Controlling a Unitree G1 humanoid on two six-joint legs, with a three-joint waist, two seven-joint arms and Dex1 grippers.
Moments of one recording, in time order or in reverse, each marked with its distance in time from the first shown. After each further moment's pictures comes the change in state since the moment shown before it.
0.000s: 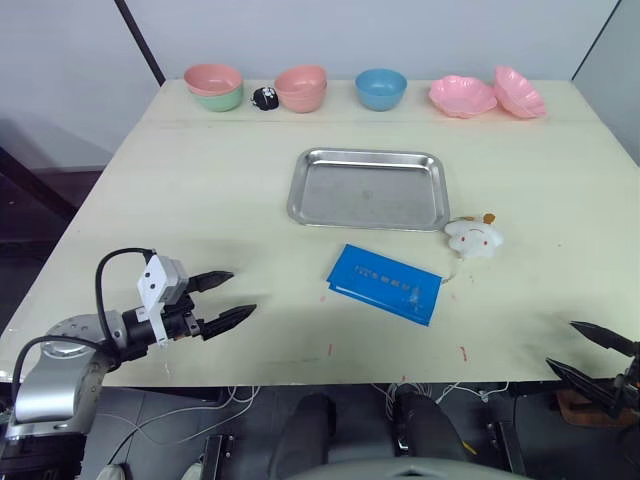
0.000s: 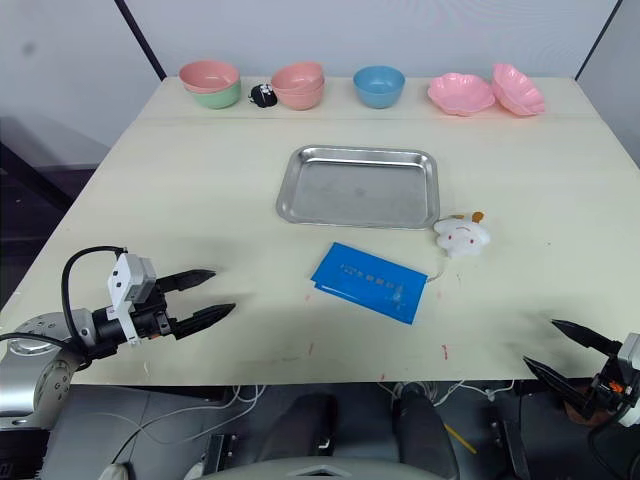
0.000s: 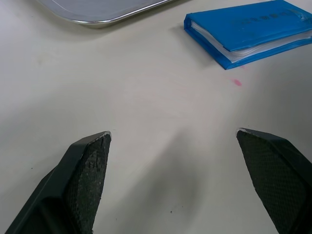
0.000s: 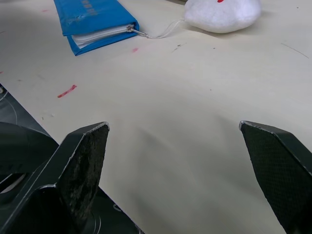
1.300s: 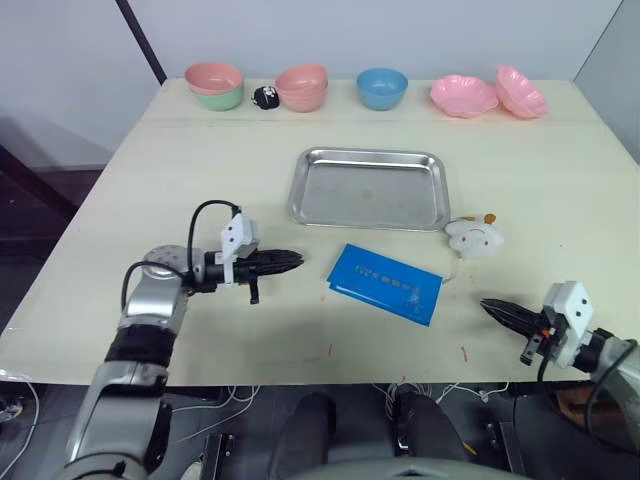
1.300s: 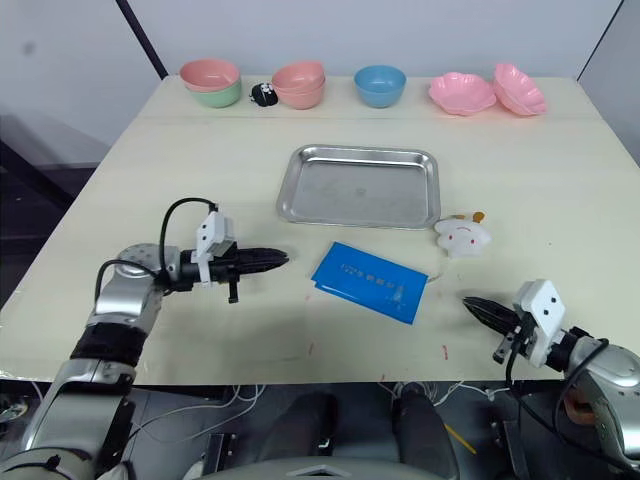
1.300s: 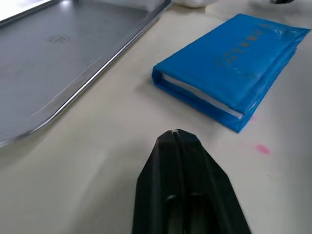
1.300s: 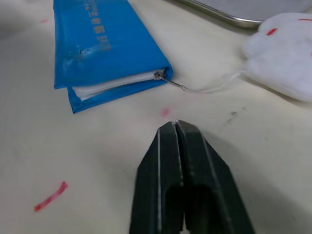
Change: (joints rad) left arm -0.686 -0.212 -0.379 0.659 0.239 -0.333 -0.263; right arm -0.265 0.014 0.373 -0.323 -0.181 0.329 -0.387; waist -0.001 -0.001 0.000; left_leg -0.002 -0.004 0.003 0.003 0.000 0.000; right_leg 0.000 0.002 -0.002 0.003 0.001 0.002
